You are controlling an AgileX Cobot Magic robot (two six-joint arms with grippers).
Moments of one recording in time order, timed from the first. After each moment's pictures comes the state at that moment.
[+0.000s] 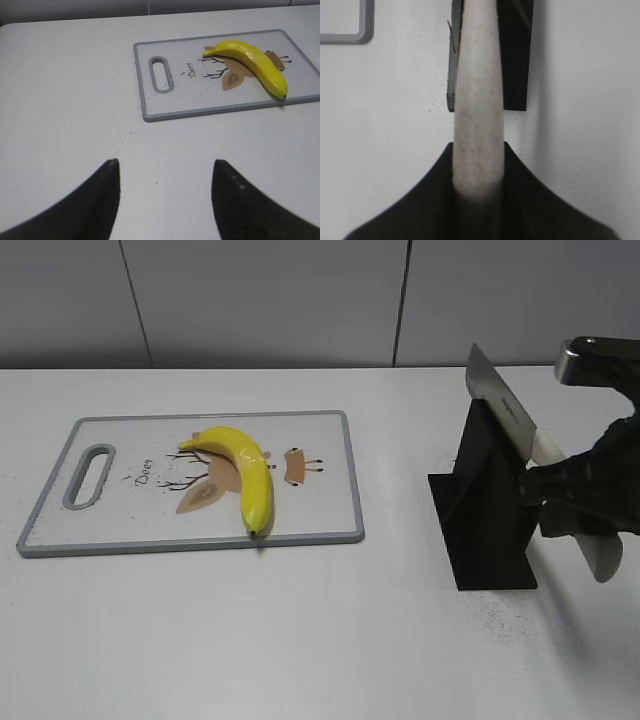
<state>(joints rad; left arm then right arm) -0.15 -0.01 -0.49 -0.07 1.09 0.09 0.39 1.31 -0.75 0.04 0.64 0.37</state>
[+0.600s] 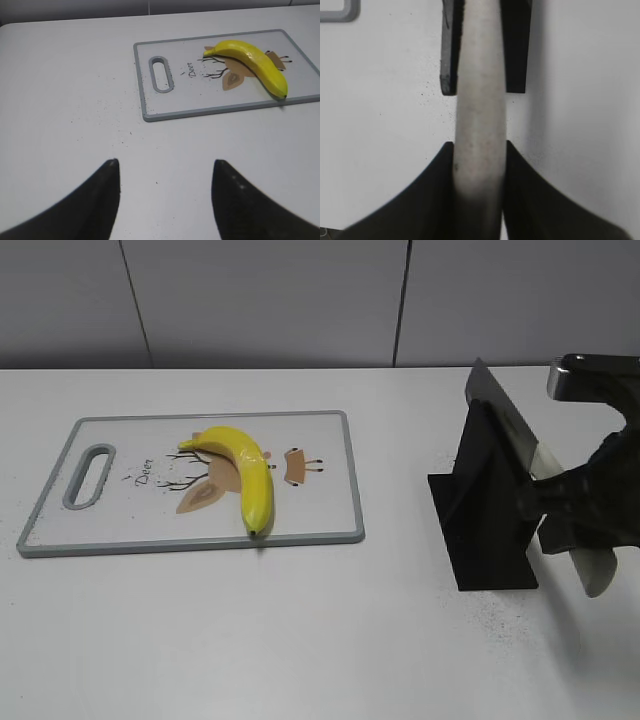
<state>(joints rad) -0.15 -0.01 -0.49 -0.07 1.09 0.09 0.39 1.34 -0.76 0.05 0.69 0.36</state>
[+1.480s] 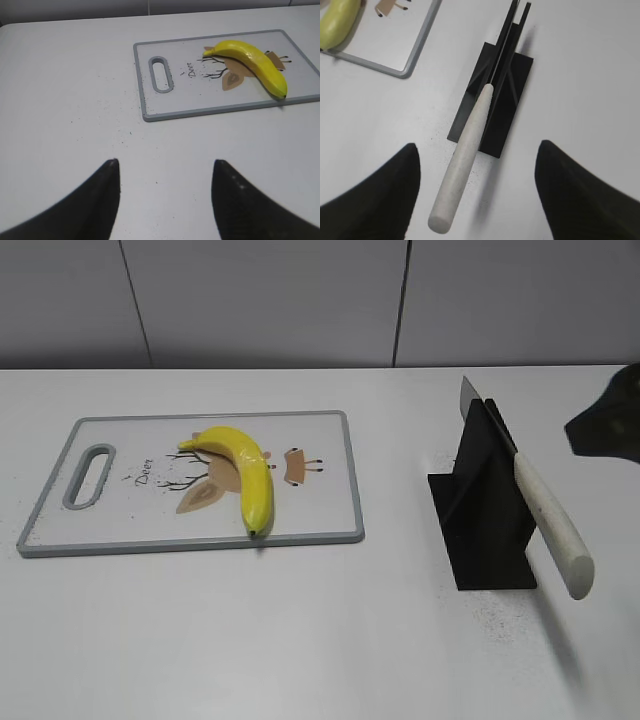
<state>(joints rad) -0.15 -0.01 -0.49 -0.07 1.09 0.09 0.39 1.08 -0.86 0.04 0.74 0.05</state>
